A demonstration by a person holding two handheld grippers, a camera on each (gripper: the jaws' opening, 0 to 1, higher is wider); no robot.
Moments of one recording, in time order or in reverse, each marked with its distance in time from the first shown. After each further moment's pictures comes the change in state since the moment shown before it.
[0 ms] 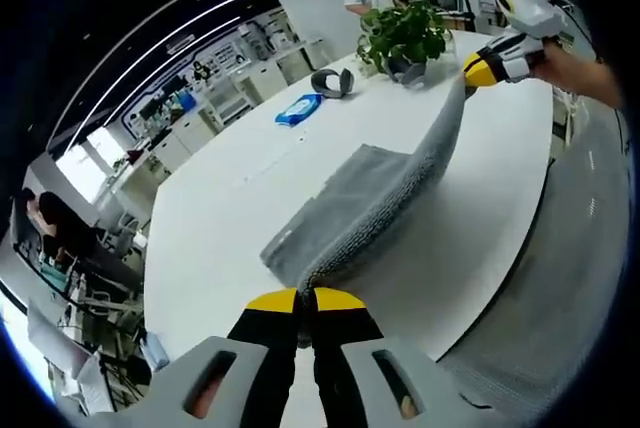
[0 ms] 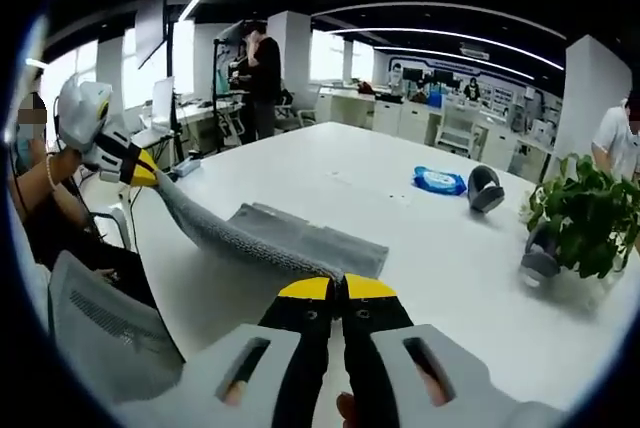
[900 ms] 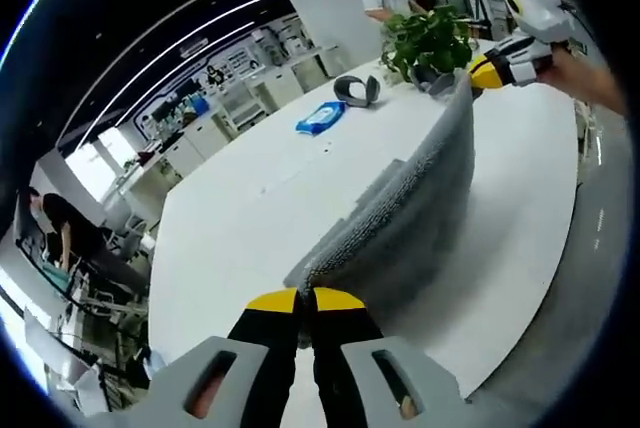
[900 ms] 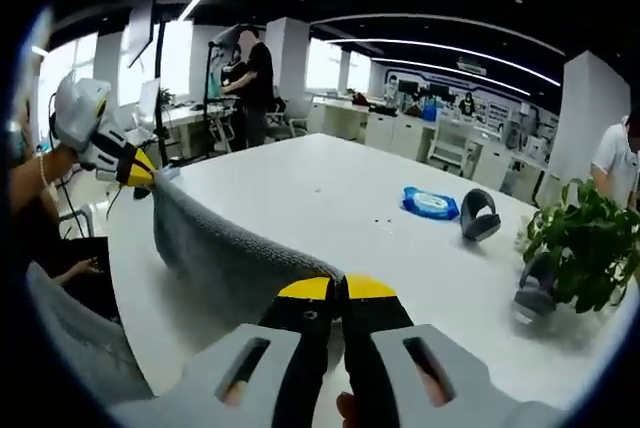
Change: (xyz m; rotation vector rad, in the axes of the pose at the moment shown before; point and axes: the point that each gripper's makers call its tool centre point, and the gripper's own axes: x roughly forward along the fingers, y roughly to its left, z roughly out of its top) left arm 0.065 0.049 0.022 -0.070 -0.033 0.023; right arm 0.066 -0.035 0.037 -0.068 -0.027 -0.049
